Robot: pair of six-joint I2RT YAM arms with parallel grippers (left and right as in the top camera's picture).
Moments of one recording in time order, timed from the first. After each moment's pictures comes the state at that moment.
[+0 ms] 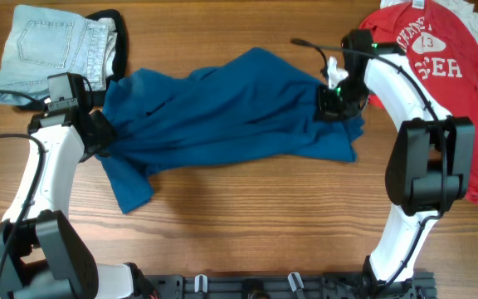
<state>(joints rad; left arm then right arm) 0.21 1.58 1.07 -0.75 -0.14 -0.44 0.08 2.09 1.64 -1.09 -0.35 0.07</state>
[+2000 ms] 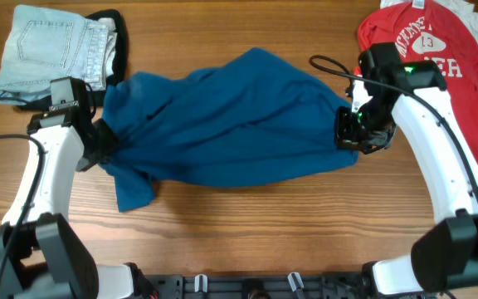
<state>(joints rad) 0.21 1.57 1.07 -0.88 -0.12 -0.44 0.11 1.63 1.43 -1.37 -0.17 0.26</state>
